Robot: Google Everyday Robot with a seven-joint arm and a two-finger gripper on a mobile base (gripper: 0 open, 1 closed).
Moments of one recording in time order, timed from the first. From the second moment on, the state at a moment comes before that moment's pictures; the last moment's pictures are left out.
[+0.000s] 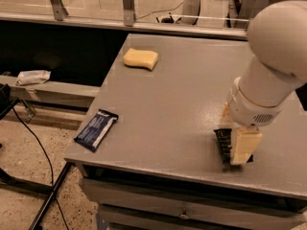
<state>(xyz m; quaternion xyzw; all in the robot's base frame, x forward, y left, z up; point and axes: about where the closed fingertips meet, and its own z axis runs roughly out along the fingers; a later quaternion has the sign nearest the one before) 0.431 -0.182 0.838 -0.72 0.69 -0.02 0.07</state>
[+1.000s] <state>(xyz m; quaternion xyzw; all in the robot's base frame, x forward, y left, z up) 0.587 -0.097 0.963 -0.63 0.72 -0.04 0.27</state>
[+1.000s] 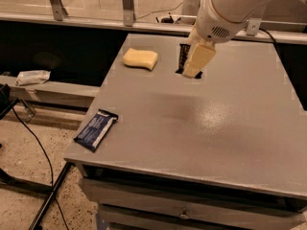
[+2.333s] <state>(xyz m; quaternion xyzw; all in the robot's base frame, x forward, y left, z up) 0.726 -0.052 0.898 -0.60 0.75 0.03 0.29</state>
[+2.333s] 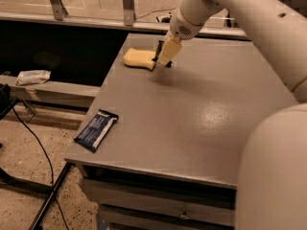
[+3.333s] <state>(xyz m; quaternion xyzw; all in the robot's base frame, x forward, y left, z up) 0.744 -0.045 0.885 -0.59 0.75 0.04 0.29</state>
